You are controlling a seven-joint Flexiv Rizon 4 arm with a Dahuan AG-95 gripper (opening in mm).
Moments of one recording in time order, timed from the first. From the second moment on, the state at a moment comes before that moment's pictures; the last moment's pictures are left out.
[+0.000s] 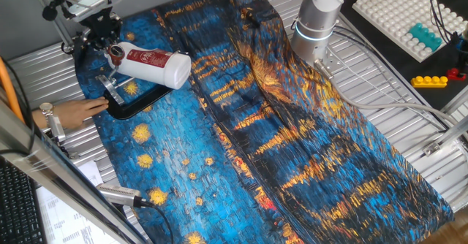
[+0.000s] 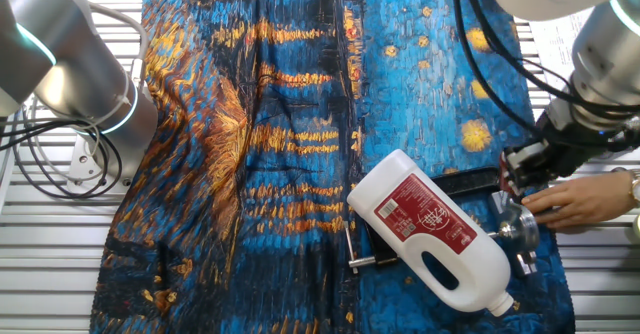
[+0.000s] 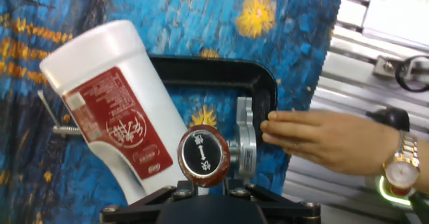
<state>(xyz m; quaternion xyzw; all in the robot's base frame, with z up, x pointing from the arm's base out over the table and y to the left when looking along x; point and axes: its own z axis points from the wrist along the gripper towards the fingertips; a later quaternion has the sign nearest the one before) 0.637 -0.154 0.226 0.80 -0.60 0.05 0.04</state>
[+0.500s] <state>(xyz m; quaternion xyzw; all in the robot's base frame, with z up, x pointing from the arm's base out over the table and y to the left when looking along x) 0.634 -0.142 0.219 0.79 -0.61 0.03 0.03</state>
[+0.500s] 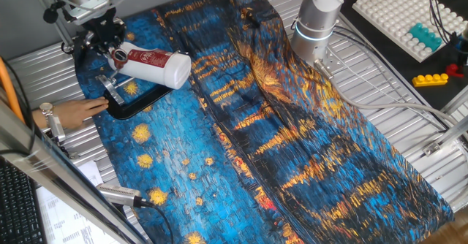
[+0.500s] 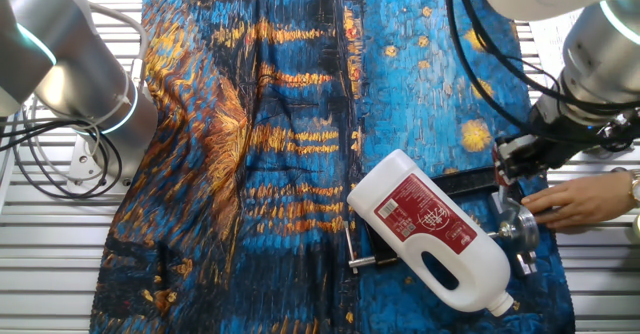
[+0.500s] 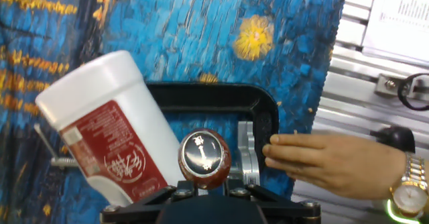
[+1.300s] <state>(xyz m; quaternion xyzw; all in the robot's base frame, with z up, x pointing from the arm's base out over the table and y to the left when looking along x) 0.627 -0.125 0.210 0.77 -0.64 0.02 0.01</state>
